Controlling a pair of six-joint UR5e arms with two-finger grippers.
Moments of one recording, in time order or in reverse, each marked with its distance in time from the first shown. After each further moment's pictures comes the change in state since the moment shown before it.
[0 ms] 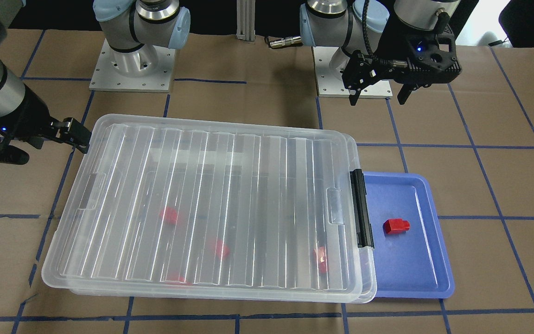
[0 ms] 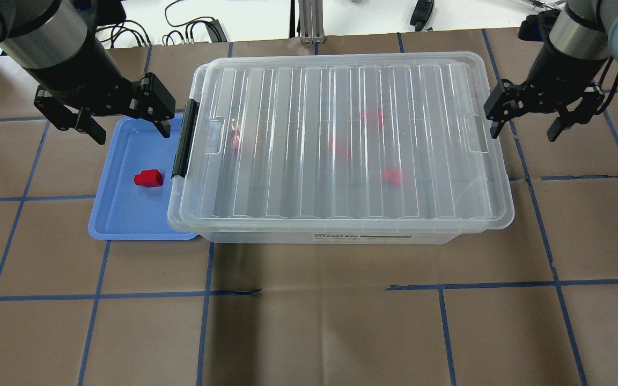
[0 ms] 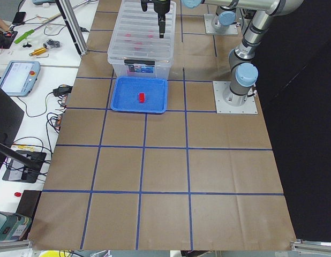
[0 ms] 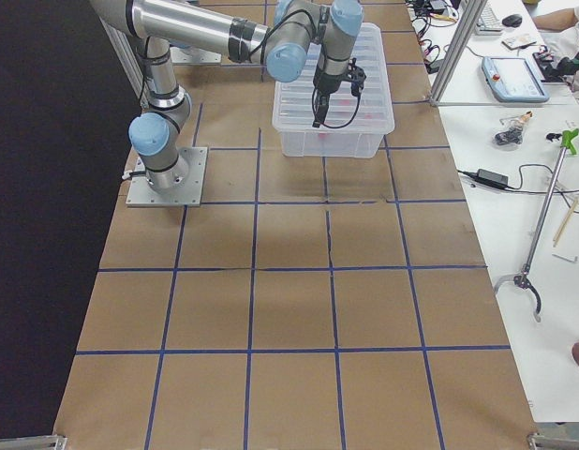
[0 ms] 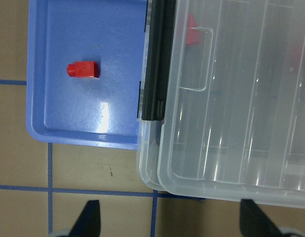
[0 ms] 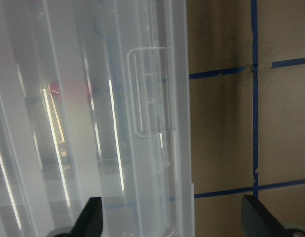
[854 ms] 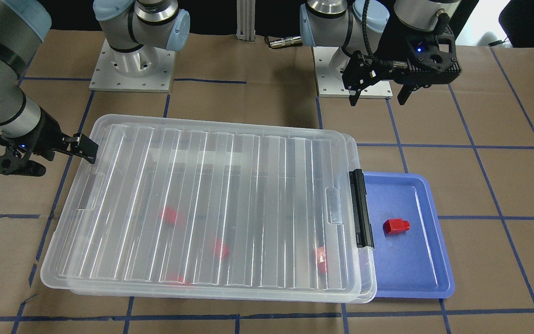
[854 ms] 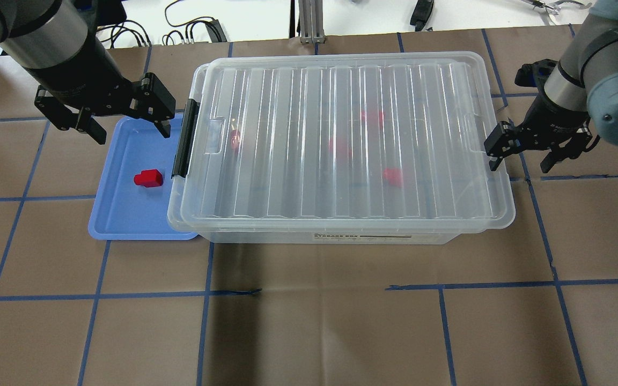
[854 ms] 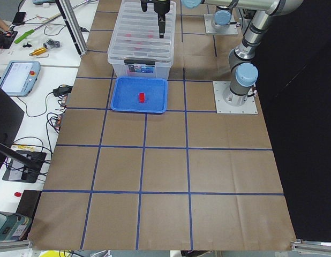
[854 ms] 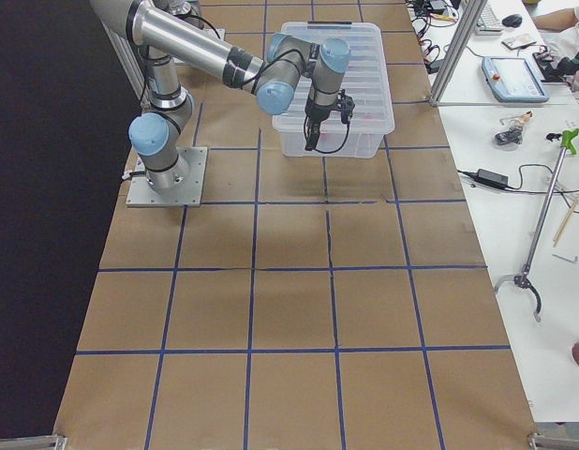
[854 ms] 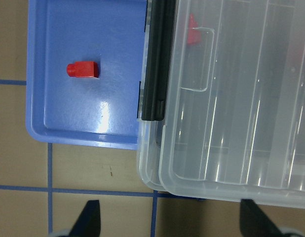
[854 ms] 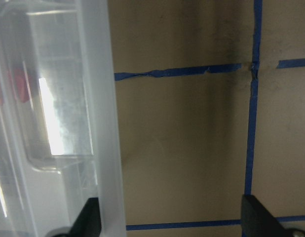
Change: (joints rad) left arm 0.000 0.000 0.000 0.000 0.000 0.002; right arm -0.027 0.003 0.153 -0.164 -0.013 -0.064
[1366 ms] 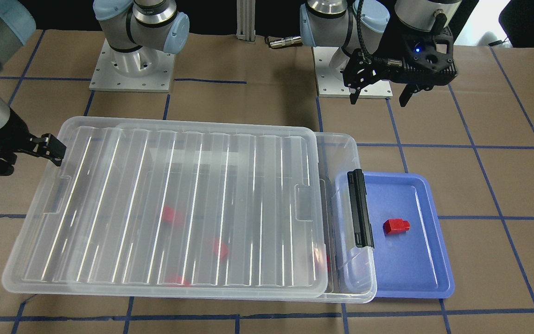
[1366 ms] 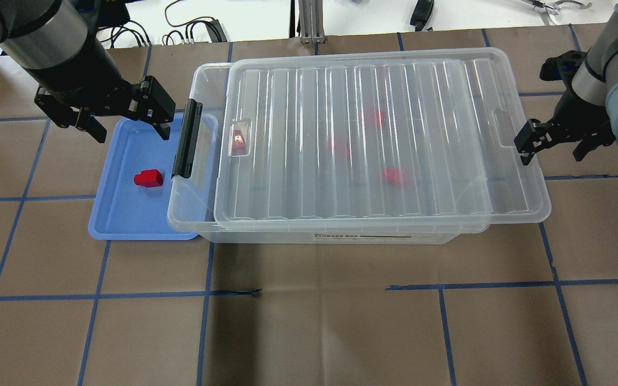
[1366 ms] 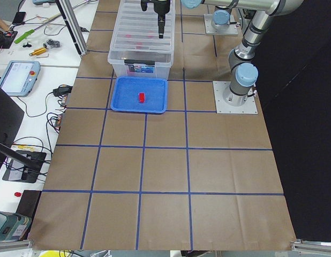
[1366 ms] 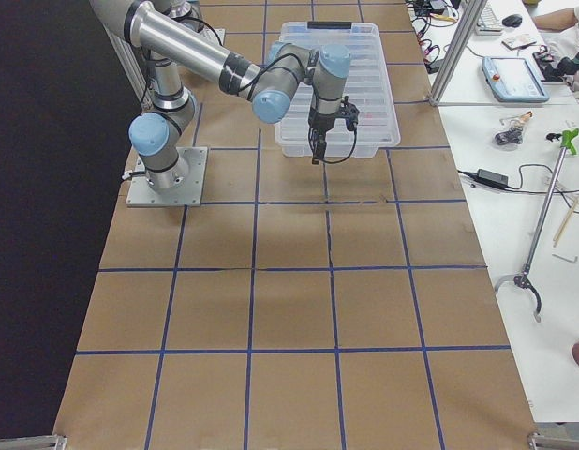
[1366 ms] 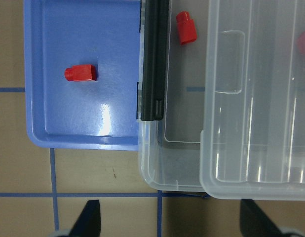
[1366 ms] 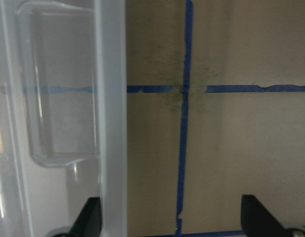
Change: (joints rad) left arm 0.006 0.001 -0.002 -0.001 0.004 0.149; right arm -0.103 0.001 0.002 -0.084 -0.097 -0.162
